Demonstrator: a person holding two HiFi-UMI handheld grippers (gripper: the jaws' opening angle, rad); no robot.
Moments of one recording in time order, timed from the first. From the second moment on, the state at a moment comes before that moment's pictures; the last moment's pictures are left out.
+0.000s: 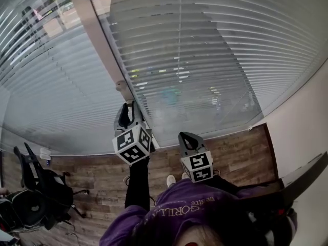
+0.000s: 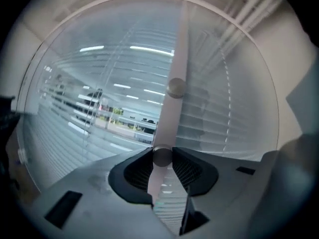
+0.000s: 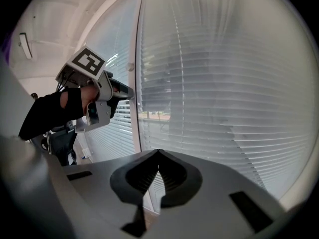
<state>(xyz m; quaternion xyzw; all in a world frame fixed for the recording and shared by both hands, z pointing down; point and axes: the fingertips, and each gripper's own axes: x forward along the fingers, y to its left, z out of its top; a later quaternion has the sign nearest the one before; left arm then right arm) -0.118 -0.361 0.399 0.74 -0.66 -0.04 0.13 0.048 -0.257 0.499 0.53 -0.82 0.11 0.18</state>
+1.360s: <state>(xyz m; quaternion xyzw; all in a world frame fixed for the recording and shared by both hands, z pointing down) -0.052 -0.262 0.447 0.78 -0.62 0.02 0.06 0.073 -0.261 0.469 0.57 -0.81 0.08 0.11</state>
